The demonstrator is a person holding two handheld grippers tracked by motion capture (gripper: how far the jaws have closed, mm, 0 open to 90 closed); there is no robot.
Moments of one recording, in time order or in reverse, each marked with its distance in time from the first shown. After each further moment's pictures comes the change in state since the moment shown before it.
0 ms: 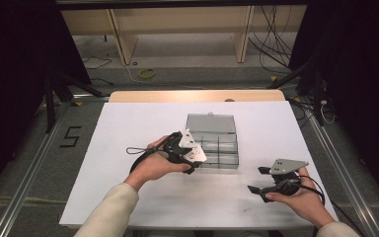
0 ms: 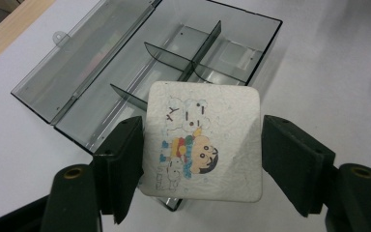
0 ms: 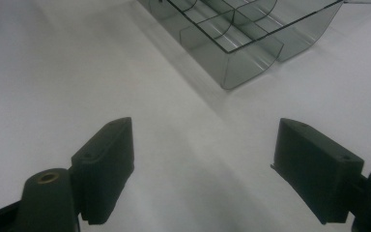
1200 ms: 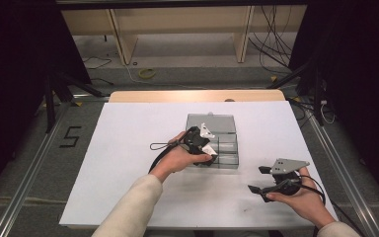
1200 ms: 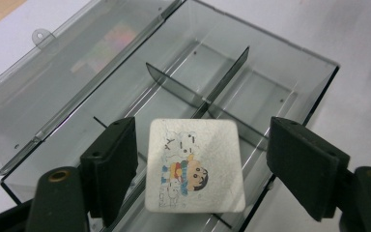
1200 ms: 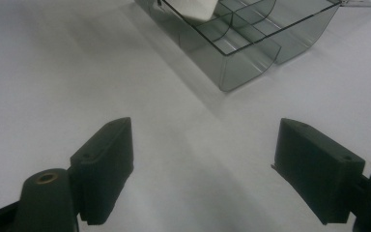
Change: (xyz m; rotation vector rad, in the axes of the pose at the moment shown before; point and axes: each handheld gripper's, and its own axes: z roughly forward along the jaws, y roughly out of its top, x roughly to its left) left arm 0.005 0.024 0.057 0.011 0.010 -0.132; right arm -0.001 0.000 -0.001 -0.007 -0.003 0.000
